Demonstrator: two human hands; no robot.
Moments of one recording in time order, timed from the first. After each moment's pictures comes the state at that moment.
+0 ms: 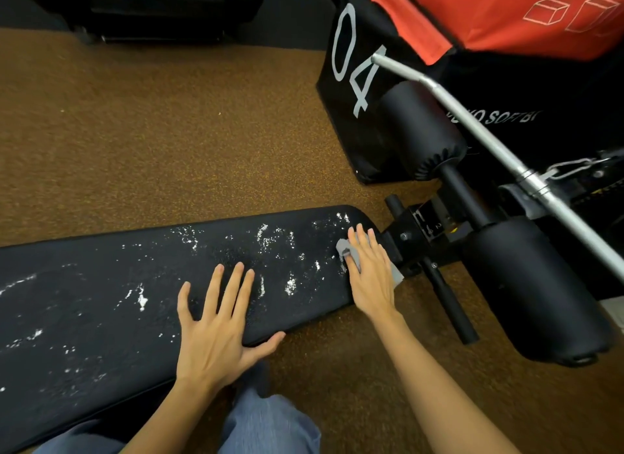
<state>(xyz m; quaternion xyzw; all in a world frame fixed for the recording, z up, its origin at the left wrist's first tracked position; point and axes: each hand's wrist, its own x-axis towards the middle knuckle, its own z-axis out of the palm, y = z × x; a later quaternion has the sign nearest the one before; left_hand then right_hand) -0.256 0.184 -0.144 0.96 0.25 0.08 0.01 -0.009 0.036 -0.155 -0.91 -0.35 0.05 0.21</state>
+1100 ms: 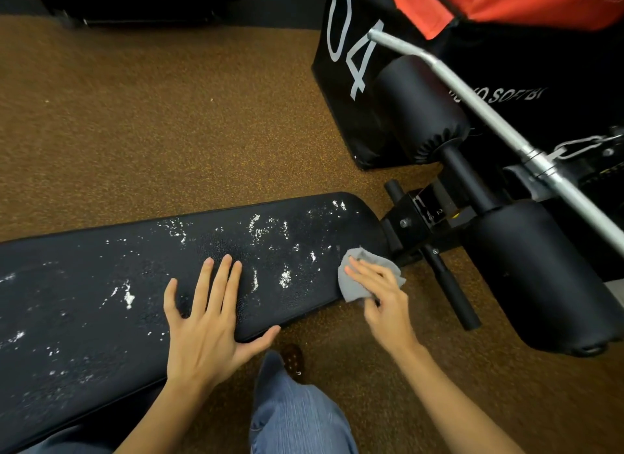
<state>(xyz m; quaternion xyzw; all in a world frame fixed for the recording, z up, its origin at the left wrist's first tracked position) -0.254 0.181 -0.140 0.96 0.27 0.07 0.01 -0.045 -0.021 -0.152 -0.84 -0.40 0.06 0.37</state>
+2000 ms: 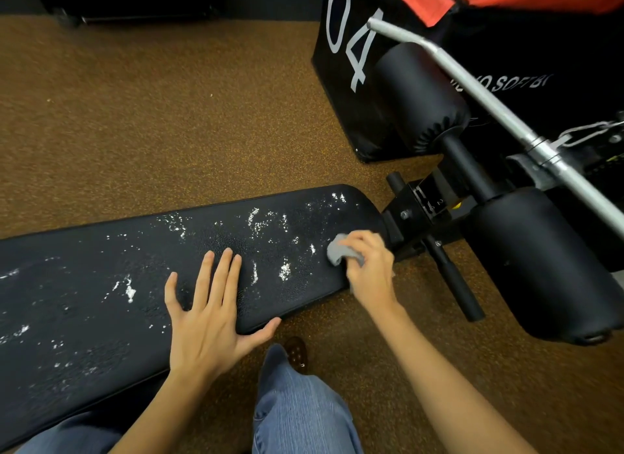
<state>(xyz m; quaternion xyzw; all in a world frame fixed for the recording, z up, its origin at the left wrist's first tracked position) -0.252 0.179 -0.138 0.96 0.28 0.06 0.01 -0.030 0.029 -0.143 -0.89 -0.33 -0.01 0.32</state>
